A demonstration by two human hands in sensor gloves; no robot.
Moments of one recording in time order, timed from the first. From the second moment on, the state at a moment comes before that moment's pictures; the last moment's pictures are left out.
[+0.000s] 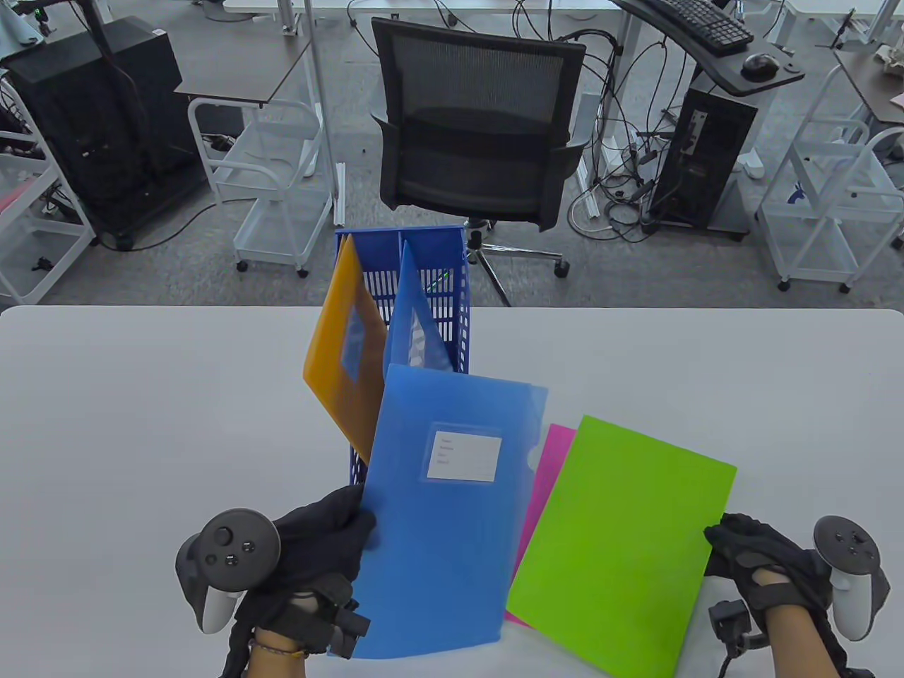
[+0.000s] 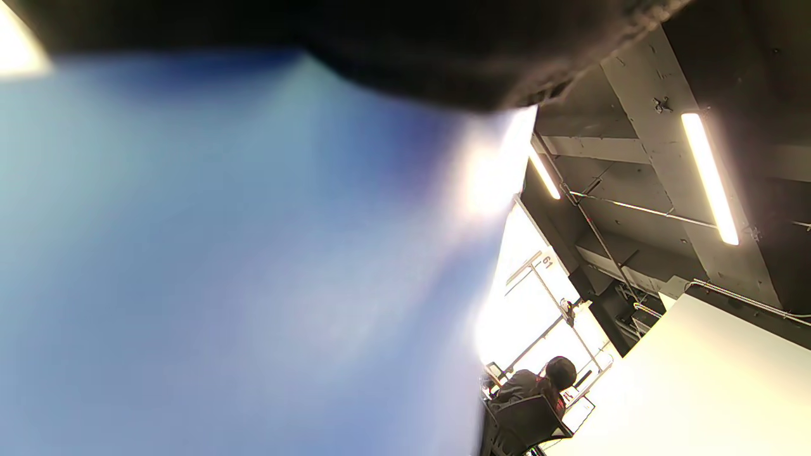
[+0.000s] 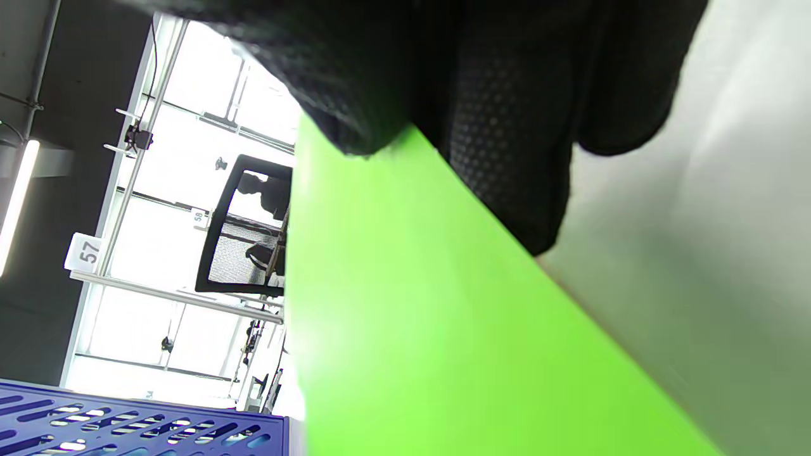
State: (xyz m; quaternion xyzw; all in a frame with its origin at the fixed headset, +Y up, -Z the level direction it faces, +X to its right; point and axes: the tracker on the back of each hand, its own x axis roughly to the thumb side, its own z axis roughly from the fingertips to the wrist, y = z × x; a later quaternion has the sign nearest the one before) left_hand -0.204 -0.626 -0.257 0.12 -0.11 0.45 0.88; right_hand 0.388 -0.768 -0.299 -0.19 0.05 0.81 0.56
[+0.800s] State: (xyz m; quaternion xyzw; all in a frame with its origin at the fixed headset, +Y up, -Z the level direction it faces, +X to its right) left_hand -0.190 -0.611 -0.240 0.22 -0.14 0.48 0.84; right_hand 0.373 -0.732 -0.289 -0.17 -0.05 0.89 0.41
